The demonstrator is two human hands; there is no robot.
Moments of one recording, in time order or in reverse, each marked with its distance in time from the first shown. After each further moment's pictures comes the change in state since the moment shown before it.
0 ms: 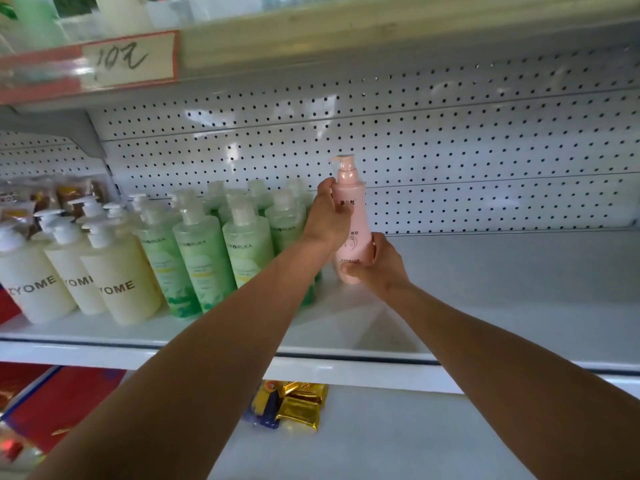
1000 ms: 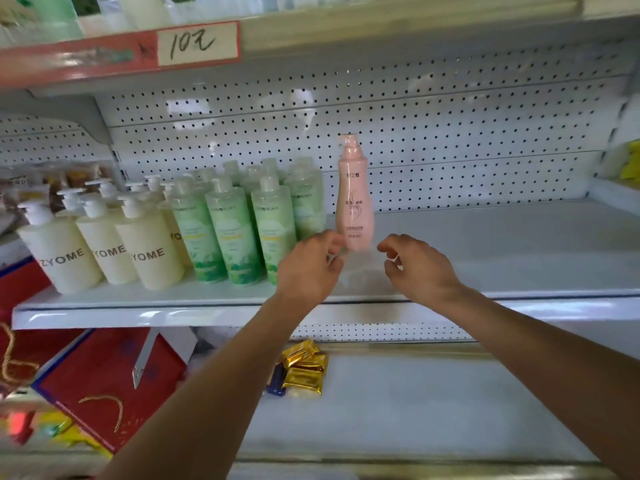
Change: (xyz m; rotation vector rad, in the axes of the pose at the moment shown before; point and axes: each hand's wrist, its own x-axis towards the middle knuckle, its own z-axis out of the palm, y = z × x) left_hand -0.135 -0.041 -0.060 0.592 -0.116 0.226; right_hand -0.117 -0.012 -0.043 -0.705 0.021 -0.262
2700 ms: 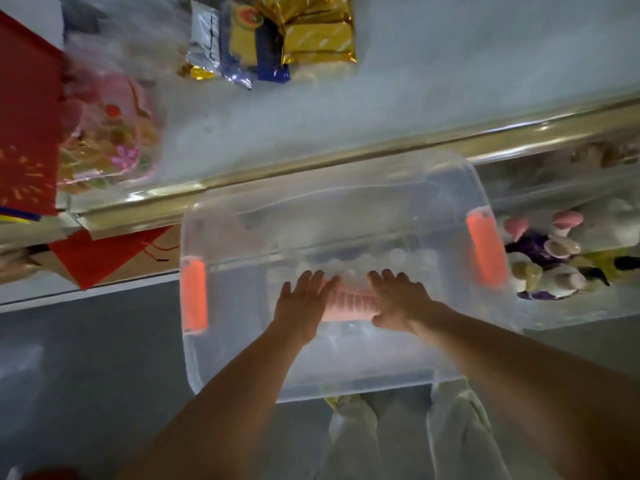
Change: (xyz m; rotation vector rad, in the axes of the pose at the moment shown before) left_hand -0.411 -0.401 0.315 0.501 -1.270 0.120; right_hand -0.371 -0.048 0.495 -0.104 -1.230 0.381
